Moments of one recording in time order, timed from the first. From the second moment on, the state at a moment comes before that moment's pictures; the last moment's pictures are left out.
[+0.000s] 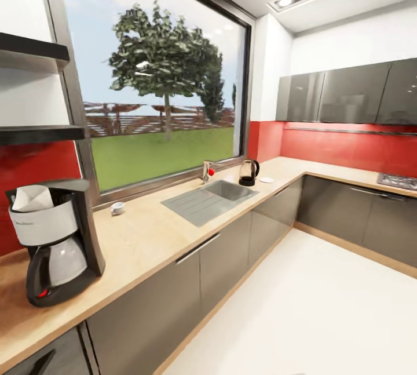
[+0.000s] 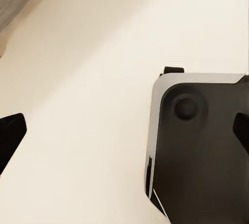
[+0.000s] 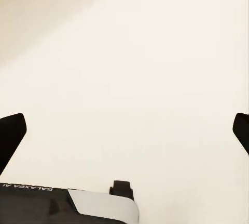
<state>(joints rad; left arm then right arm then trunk) 0.01 0.10 -0.33 -0.16 0.36 -0.05 0.14 -0.42 0.01 0.23 -0.03 -0.12 0.00 0.00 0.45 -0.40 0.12</state>
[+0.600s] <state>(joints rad) 0.01 0.10 -0.33 -0.16 0.36 -0.05 0.14 -0.41 0.01 0.24 -0.03 -0.11 0.00 0.00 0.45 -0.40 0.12</state>
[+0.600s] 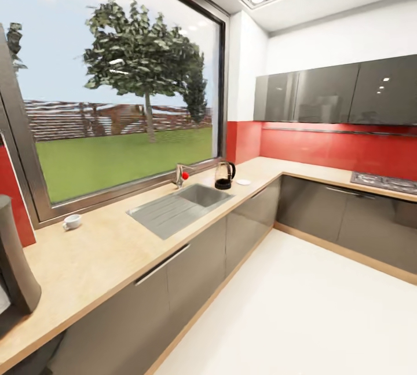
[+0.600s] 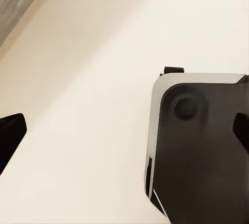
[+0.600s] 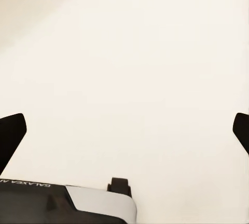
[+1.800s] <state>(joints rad) 0.01 0.10 -0.33 -0.16 0.36 -0.05 0.14 -0.40 0.02 0.24 -0.03 -0.11 0.00 0.00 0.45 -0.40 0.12</state>
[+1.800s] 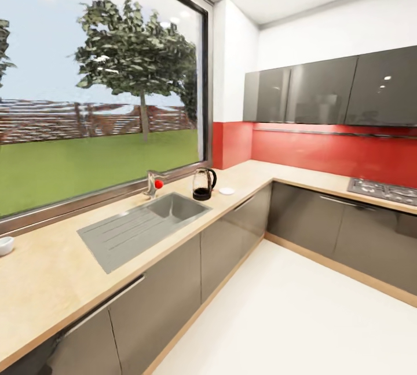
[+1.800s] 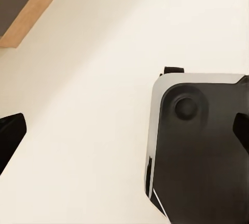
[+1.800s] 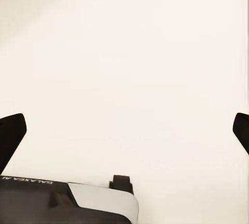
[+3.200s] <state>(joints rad) 0.01 0.10 -0.33 -0.16 0.36 -0.05 0.14 -0.40 0.02 0.24 -0.03 -0.11 0.00 0.00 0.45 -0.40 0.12</state>
